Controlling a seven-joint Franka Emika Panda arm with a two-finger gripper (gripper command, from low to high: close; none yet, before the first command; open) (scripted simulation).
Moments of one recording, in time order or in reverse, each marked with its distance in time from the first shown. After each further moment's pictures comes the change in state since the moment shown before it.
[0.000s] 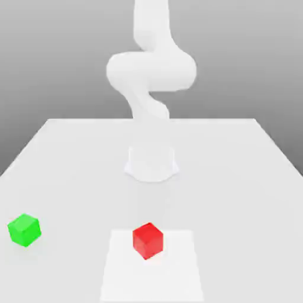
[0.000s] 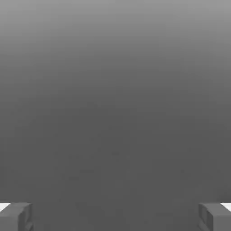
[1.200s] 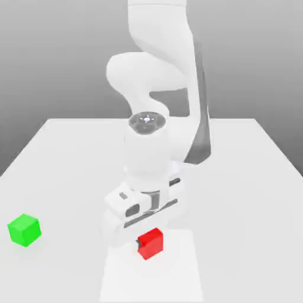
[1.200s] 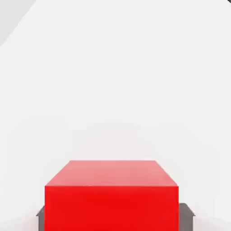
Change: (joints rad) arm 0.090 0.947 -0.057 -0.442 0.158 0.666 -0.734
